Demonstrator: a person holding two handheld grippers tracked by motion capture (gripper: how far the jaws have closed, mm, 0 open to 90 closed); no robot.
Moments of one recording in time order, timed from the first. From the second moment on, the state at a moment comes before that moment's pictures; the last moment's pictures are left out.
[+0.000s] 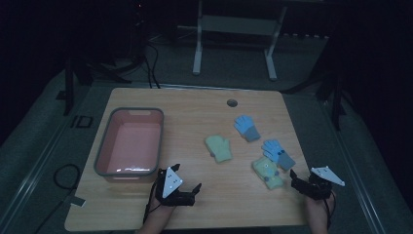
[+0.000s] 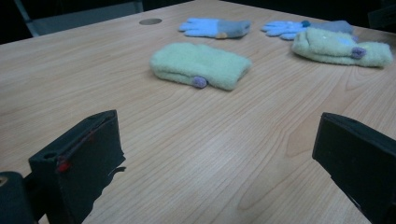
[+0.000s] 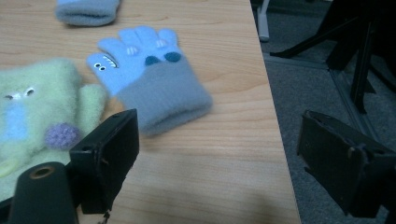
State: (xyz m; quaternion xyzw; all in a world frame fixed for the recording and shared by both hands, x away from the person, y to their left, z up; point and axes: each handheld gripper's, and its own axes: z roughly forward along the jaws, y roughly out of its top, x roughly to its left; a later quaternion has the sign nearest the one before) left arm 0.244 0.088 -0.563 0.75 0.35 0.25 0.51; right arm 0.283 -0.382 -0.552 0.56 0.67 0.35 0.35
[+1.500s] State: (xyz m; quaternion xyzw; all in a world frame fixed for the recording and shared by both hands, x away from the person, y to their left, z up) left arm 0.245 0.087 -0.563 0.75 0.35 0.26 0.50; right arm 0.317 -0.348 -0.492 0.53 0.74 0.36 0.22
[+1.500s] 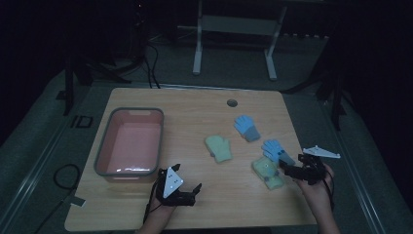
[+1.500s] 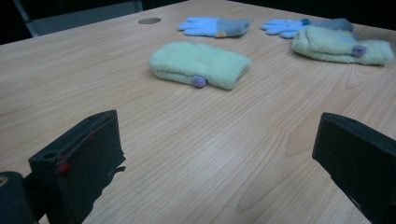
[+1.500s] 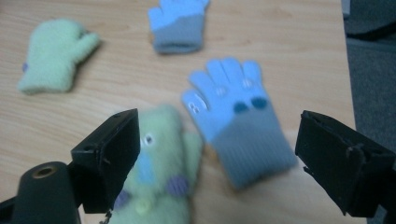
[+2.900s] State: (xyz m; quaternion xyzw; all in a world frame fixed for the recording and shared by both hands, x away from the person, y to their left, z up) left arm 0.243 0.085 -0.564 0.75 0.34 0.26 0.50; right arm 0.383 -0.212 -0.496 0.38 0.84 0.36 0.14
